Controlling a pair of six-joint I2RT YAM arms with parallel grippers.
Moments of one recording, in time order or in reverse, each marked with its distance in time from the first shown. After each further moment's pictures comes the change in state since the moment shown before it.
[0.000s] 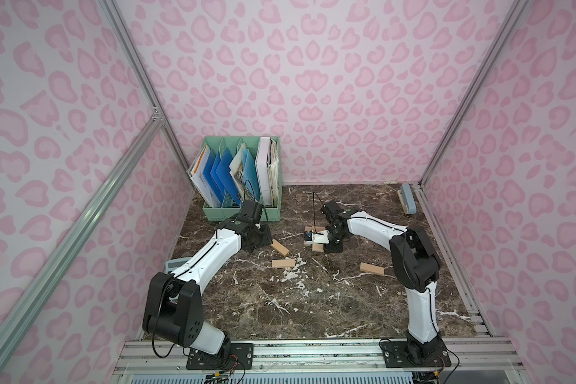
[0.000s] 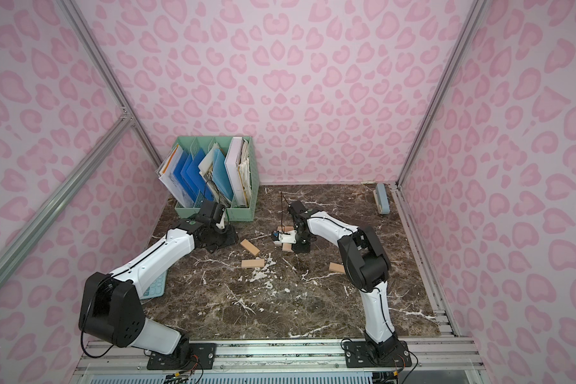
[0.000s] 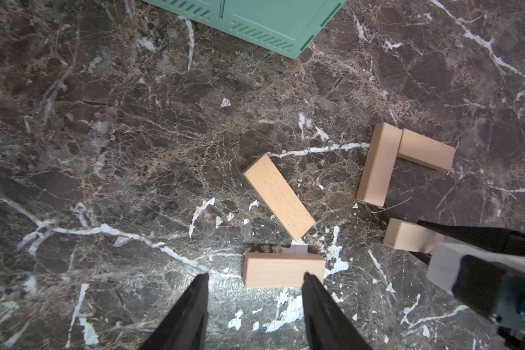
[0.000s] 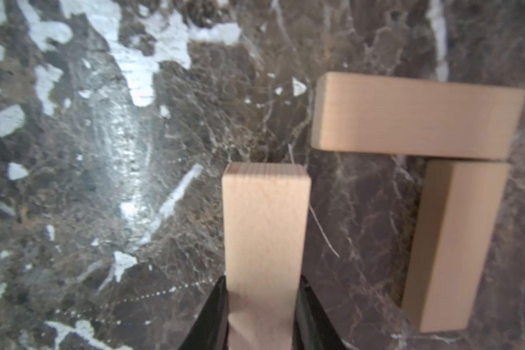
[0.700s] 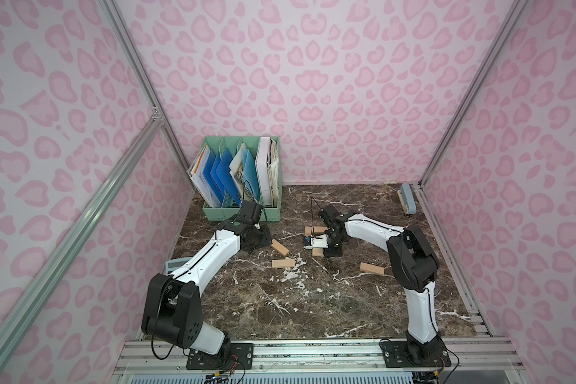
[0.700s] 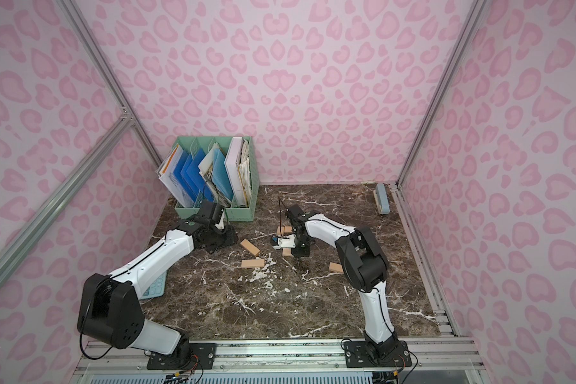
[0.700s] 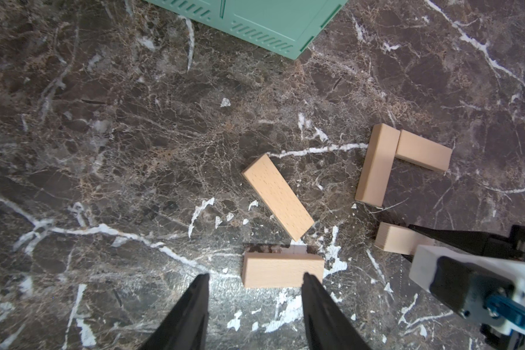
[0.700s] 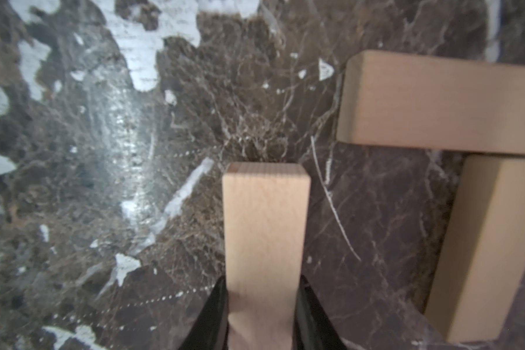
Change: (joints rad) left arm 0.006 -0.005 -0.011 0.010 0.009 -0.003; right arm 0.003 0.013 -0.007 0.005 0.038 0.006
